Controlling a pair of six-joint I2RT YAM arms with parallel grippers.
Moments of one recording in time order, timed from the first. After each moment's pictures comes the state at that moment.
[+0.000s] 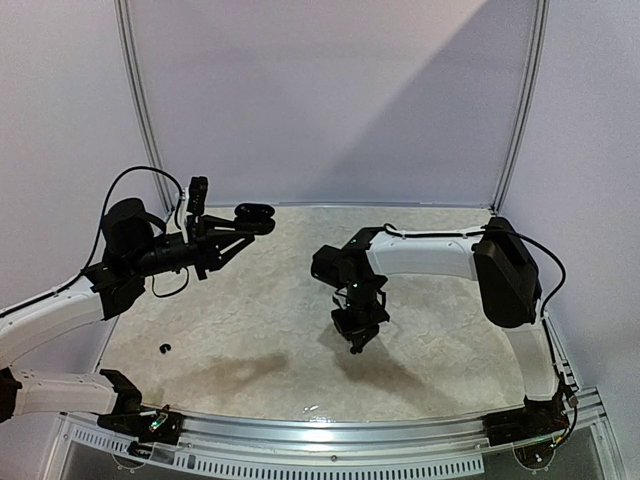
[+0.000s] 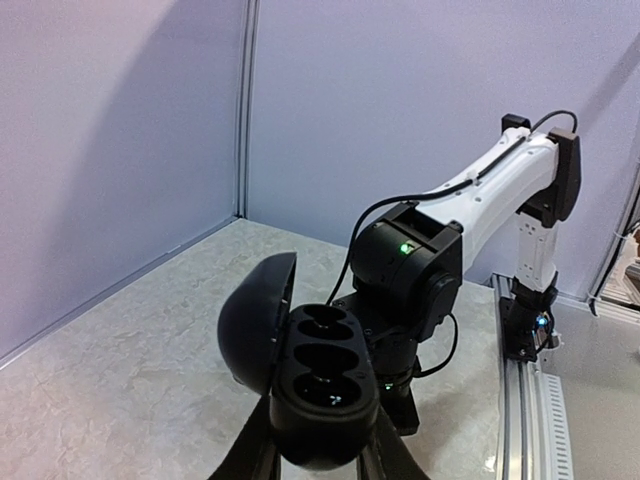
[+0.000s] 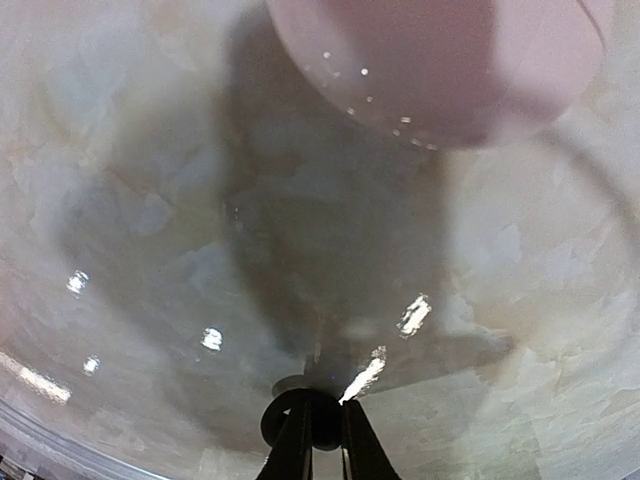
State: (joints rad) left arm -0.52 1.01 0.65 0.35 0.65 -0.10; right arm 0.97 2.25 1.79 -1.18 -0.11 0.59
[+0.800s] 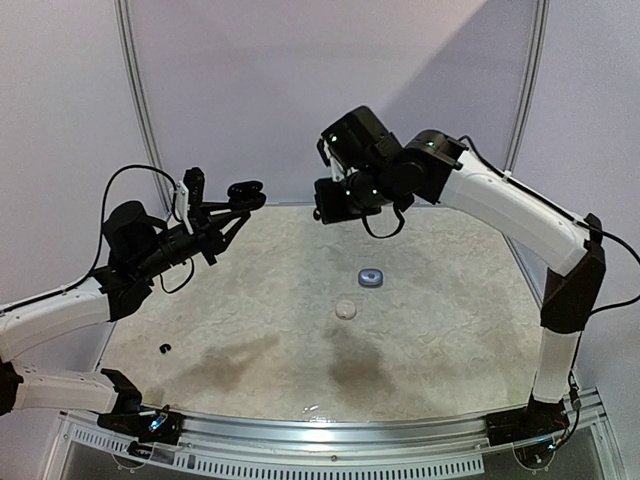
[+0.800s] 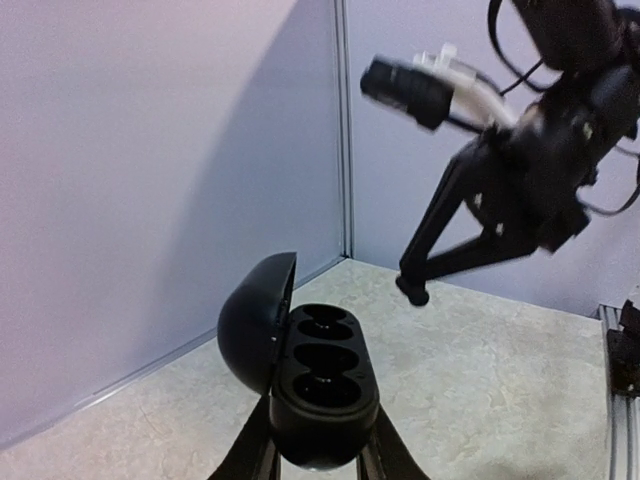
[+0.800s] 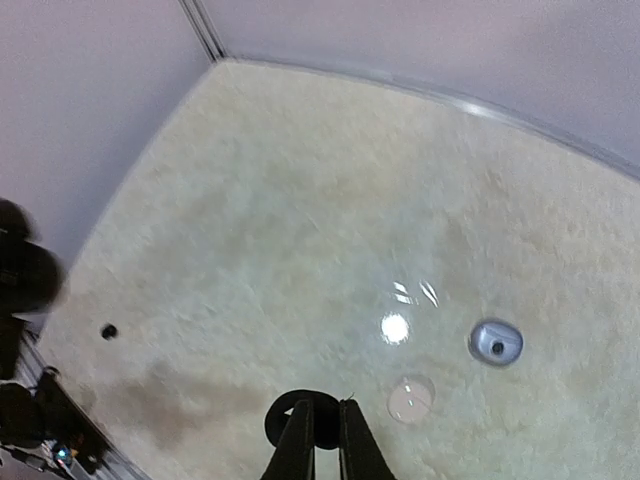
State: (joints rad) left arm -0.54 1.05 0.63 0.52 0.35 -0.01; right arm 1.02 1.96 2.16 -0.97 0.28 0.51
